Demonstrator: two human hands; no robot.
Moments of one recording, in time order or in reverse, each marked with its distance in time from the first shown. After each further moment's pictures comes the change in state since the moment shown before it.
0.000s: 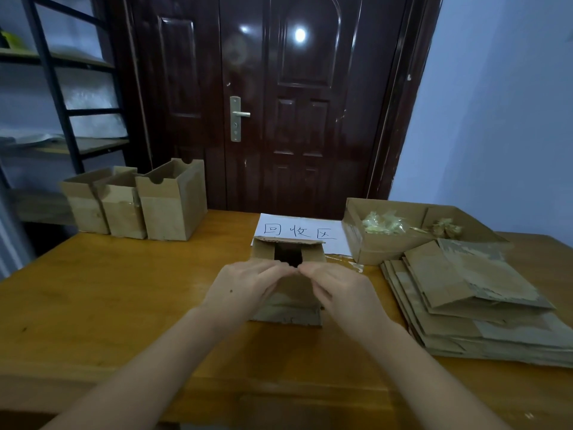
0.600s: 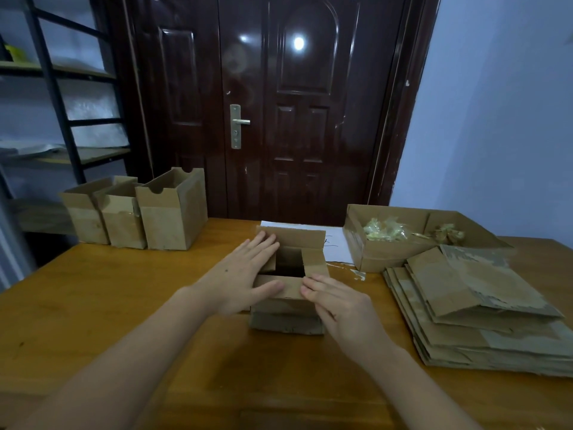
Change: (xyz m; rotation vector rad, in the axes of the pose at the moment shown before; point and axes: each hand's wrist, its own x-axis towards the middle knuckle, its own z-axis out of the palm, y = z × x) left_hand 0.017 -0.050 0.003 -0.064 -0.531 -0.317; right_hand -0.012 -0.003 0.010 0.061 0.008 0.069
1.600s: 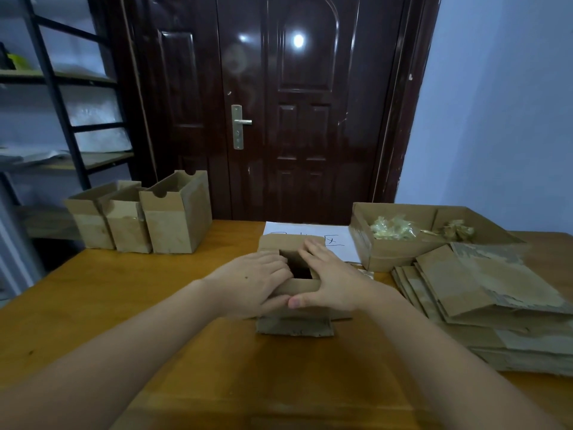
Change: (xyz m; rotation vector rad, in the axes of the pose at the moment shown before) left_hand 0.009 0.001 -0.007 0.307 -0.025 0.338; right_hand 0.078 0.038 0.014 0.019 -0.706 0.349
